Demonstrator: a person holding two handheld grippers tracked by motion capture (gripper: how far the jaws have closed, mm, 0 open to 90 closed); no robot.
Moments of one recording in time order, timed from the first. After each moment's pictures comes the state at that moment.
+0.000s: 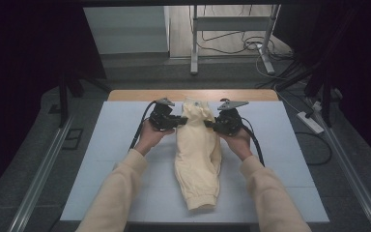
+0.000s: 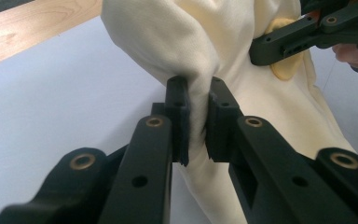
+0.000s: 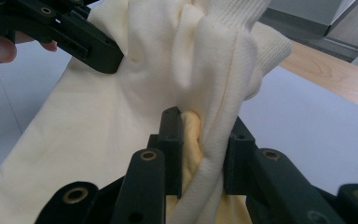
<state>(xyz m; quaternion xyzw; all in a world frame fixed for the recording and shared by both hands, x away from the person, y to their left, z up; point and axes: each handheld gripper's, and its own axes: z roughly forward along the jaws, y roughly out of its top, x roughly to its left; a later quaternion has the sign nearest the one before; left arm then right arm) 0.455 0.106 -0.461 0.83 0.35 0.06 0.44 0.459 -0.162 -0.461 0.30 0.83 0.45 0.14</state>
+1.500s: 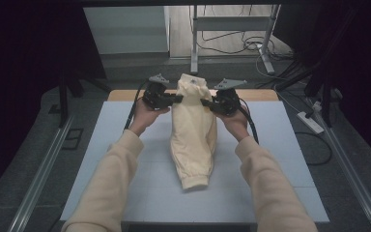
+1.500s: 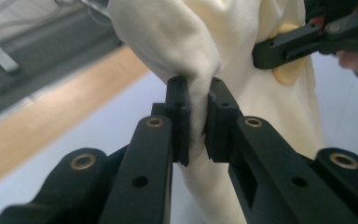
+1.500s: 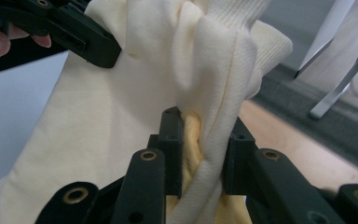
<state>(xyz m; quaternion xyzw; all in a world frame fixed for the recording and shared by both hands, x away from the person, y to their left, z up) 0.483 0.125 -0.388 0.81 0.33 0.13 0.46 0.488 -0.142 -0.398 0.27 0.81 0.48 0.21</state>
